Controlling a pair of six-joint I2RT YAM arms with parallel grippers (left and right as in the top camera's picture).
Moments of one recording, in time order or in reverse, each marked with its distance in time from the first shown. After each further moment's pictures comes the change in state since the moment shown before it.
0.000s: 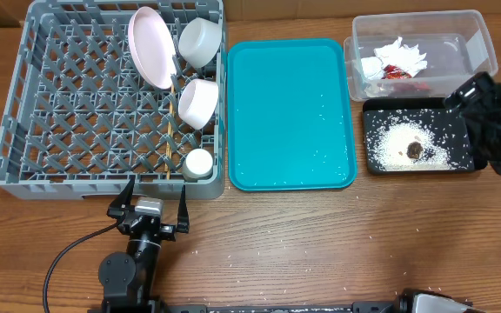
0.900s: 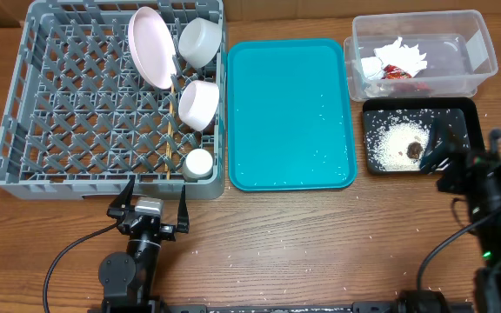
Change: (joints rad) left arm 0.000 0.000 0.000 0.000 -0.001 0.000; right arm 0.131 -0.781 -0.853 0.928 -0.013 -0.476
